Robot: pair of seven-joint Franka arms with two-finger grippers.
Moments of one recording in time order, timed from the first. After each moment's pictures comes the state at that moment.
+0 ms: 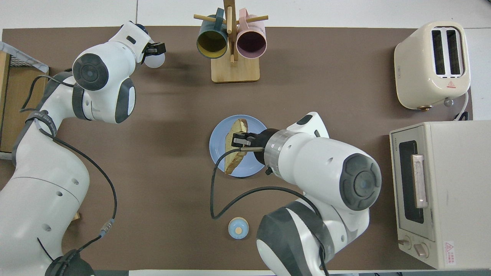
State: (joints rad) left arm -0.34 0.64 0.15 -1.58 0.05 2.82 -0.30; right arm 0.71 0.02 -0.08 -2.09 0.34 2.62 0.52
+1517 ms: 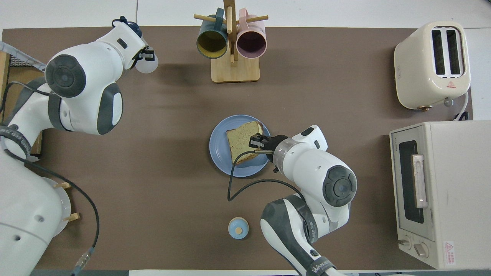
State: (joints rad) left arm -0.36 0.37 0.12 -1.76 0.05 2.68 -0.06; right arm 0.67 0.11 -0.09 -2.27 0.34 2.88 0.47
